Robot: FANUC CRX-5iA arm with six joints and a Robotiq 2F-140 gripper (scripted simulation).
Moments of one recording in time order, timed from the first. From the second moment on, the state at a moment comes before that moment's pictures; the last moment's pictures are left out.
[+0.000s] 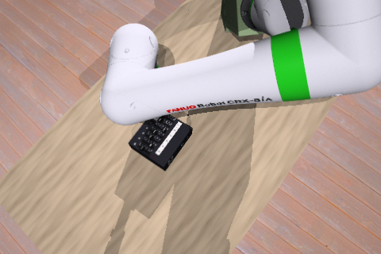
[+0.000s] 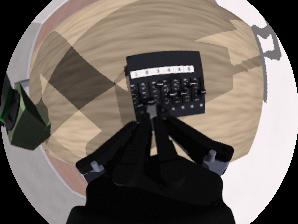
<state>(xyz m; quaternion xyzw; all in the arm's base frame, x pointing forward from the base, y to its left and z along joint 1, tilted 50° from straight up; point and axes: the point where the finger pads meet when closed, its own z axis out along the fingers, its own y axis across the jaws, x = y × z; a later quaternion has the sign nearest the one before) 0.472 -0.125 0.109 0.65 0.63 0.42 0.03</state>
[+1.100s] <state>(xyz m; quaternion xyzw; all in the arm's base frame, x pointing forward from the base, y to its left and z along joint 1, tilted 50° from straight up) 0.470 -0.113 0.116 0.65 0.63 0.42 0.03</state>
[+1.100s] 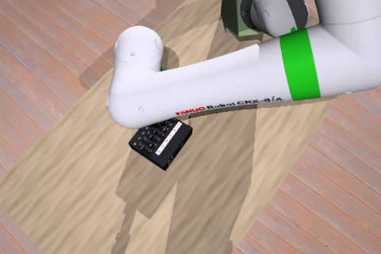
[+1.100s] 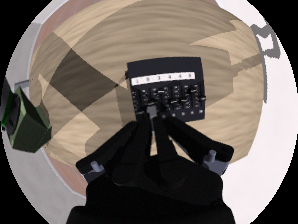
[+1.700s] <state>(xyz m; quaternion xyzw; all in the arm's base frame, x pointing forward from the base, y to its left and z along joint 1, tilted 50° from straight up) 0.468 -0.105 0.121 0.65 0.63 0.42 0.03</state>
